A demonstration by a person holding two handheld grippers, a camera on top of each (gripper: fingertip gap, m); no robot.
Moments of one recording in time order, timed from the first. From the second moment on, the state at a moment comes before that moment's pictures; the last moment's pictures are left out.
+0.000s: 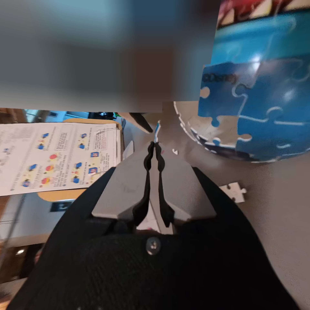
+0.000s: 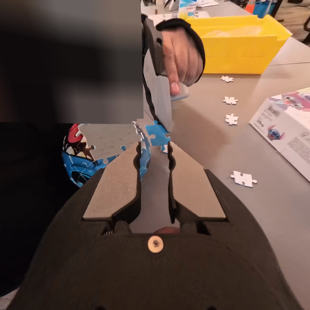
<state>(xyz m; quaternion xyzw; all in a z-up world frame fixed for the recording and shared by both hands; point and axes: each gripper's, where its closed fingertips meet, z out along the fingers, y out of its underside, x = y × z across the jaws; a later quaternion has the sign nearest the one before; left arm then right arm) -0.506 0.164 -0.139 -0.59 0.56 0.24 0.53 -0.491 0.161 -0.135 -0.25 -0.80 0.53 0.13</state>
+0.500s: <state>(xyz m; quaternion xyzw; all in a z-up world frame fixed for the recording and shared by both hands) -0.508 0.163 -0.135 -0.57 0.56 0.26 0.54 -0.503 0.157 -0.133 -0.24 -0.81 0.53 0.11</state>
